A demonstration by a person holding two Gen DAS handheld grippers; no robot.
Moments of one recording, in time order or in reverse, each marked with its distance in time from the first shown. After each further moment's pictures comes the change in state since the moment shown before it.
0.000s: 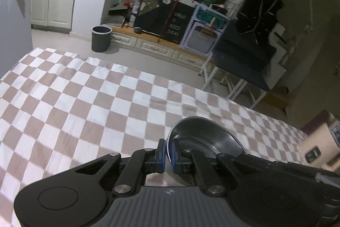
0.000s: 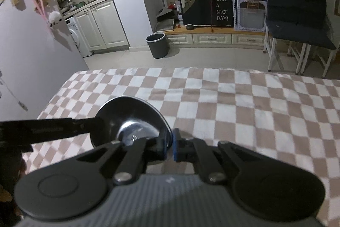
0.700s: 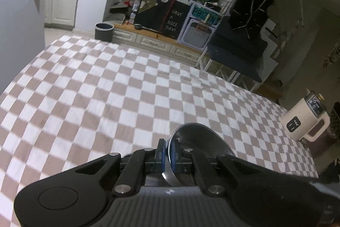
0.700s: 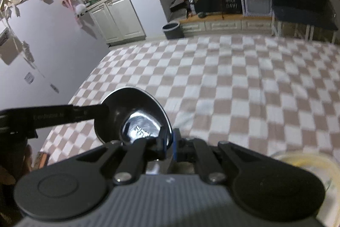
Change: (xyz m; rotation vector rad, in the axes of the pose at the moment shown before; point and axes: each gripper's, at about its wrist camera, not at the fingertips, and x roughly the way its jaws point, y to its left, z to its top) left arm -0.126 0.021 -0.082 -0.001 0.024 -0.007; right arm -0.099 0.050 -0.104 0.053 0.074 0.102
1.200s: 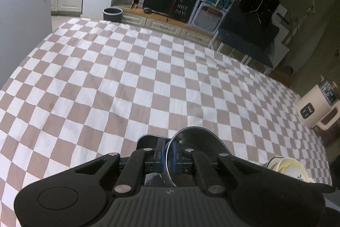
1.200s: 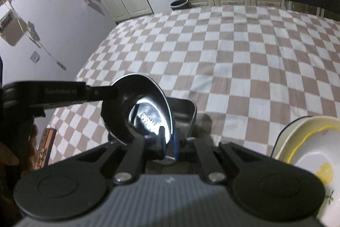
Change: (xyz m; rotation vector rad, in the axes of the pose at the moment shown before) left arm 0.021 0.015 -0.010 0.009 0.102 0.058; right arm 0.023 0.011 -0.023 -0.012 0.123 0.029
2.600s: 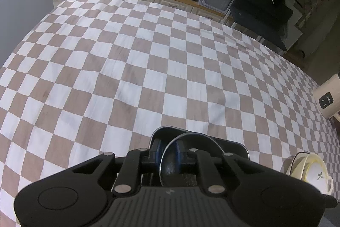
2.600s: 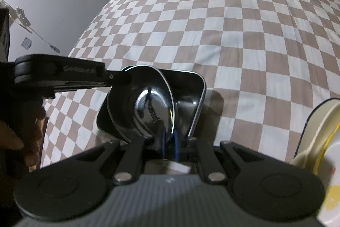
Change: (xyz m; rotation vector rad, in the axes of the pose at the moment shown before) left arm 0.051 0.015 0.009 -0.009 0.120 0.053; right arm 0.052 0.003 -0.003 0.033 0.134 0.015
